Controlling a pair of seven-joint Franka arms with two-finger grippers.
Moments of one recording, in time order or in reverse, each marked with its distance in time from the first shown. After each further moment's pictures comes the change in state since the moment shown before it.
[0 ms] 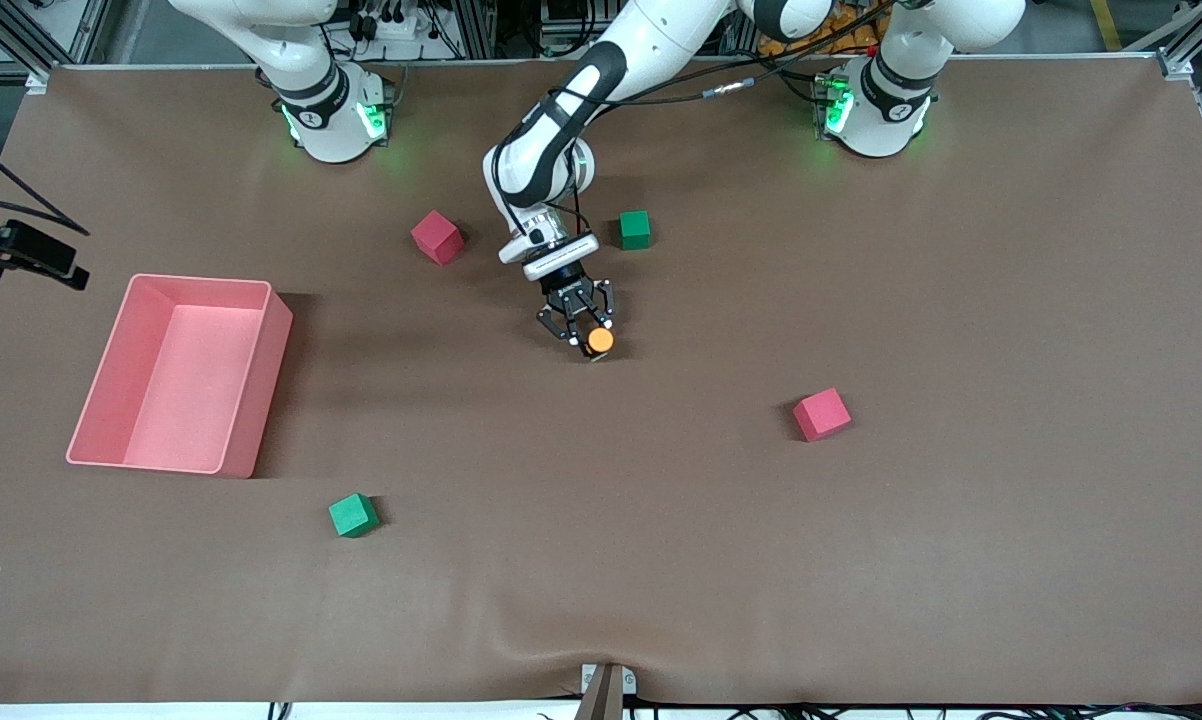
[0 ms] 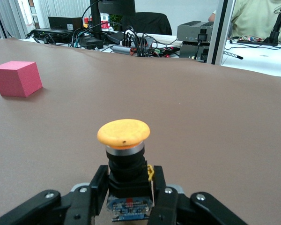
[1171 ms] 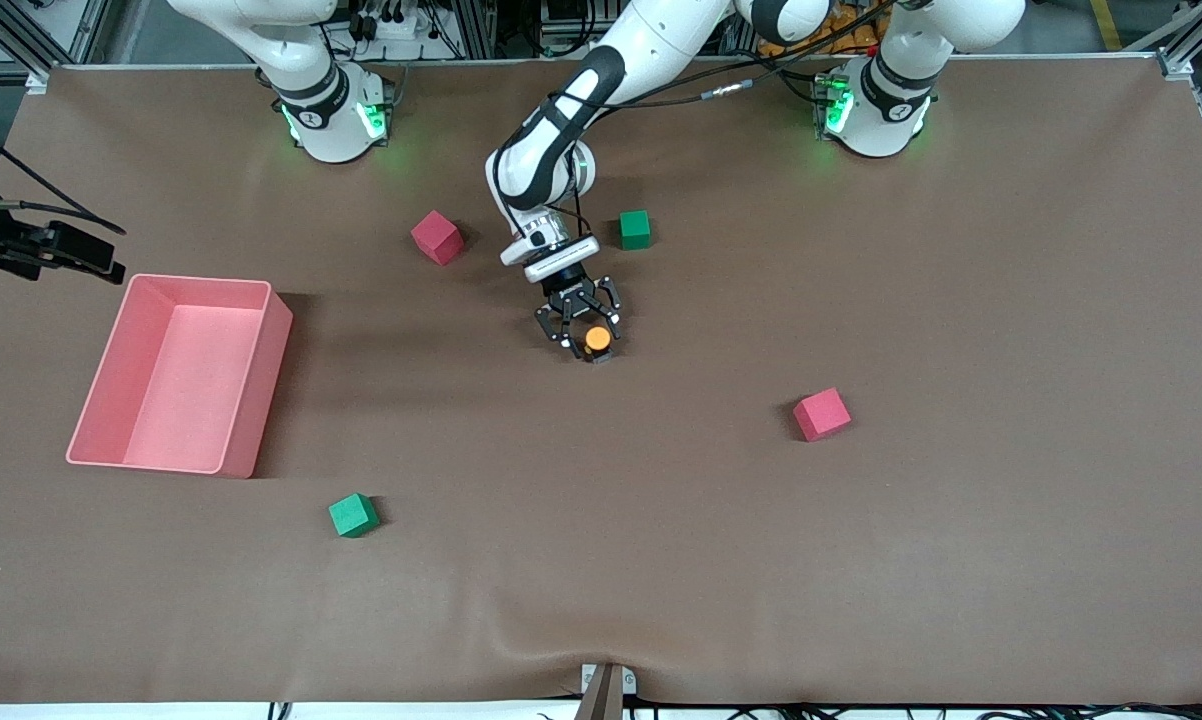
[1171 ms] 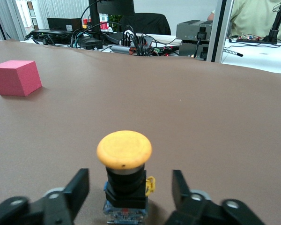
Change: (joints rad) left arm -0.002 0.010 0.000 0.004 0.002 0.000 0.000; right arm 0.043 0.014 0.014 0.003 0.000 -0.062 0.004
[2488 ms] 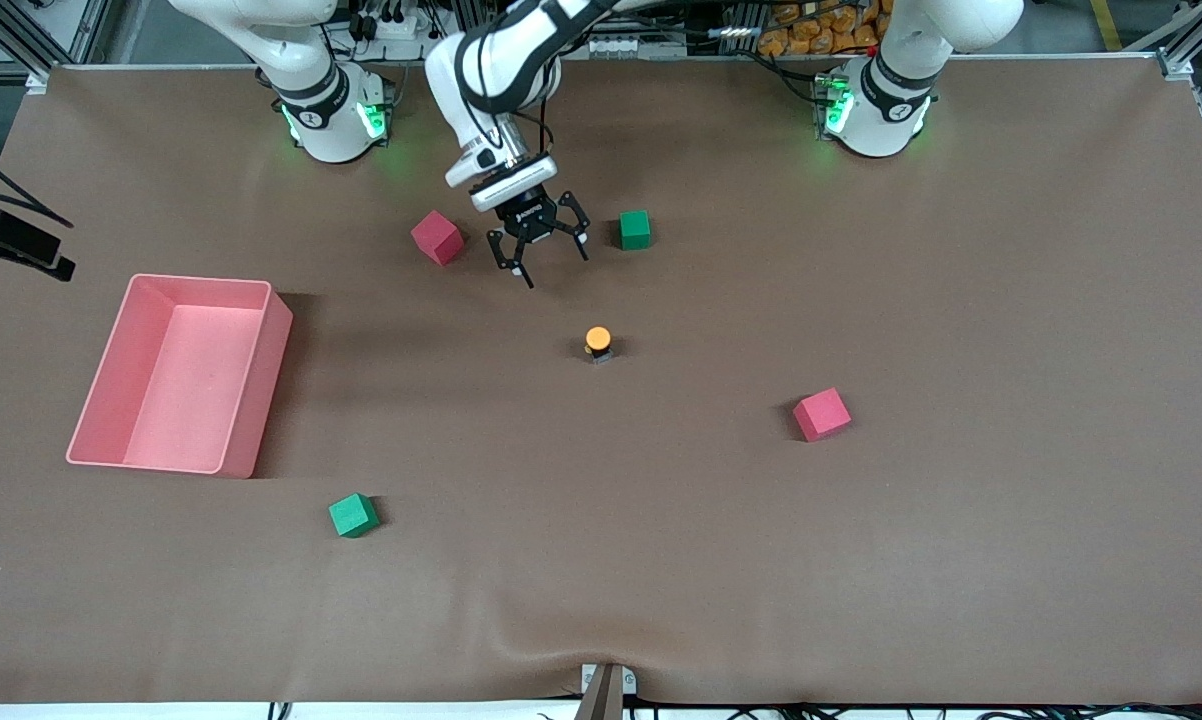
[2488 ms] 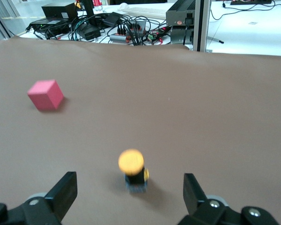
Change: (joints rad) left arm 0.000 -0.288 -0.078 0.039 -0.226 -0.132 0.434; right arm -0.032 -0.010 -0.010 0.057 0.000 -0.002 0.001
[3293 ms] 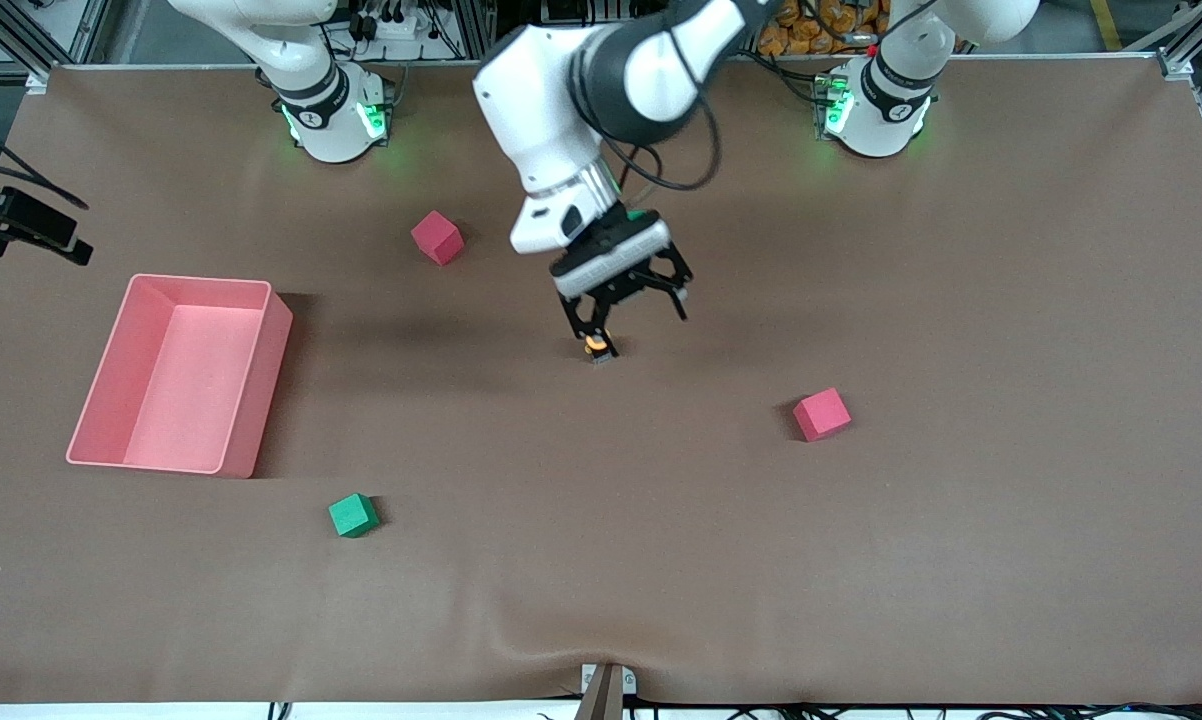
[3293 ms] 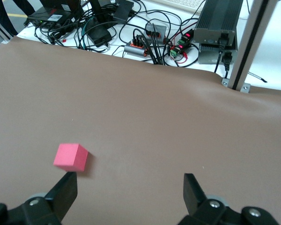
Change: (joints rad) left arm 0.367 -0.232 -0.005 -0.002 -0.160 0.090 0.479; right arm 0.023 -0.046 0.015 -0.019 0.035 -0.015 0.059
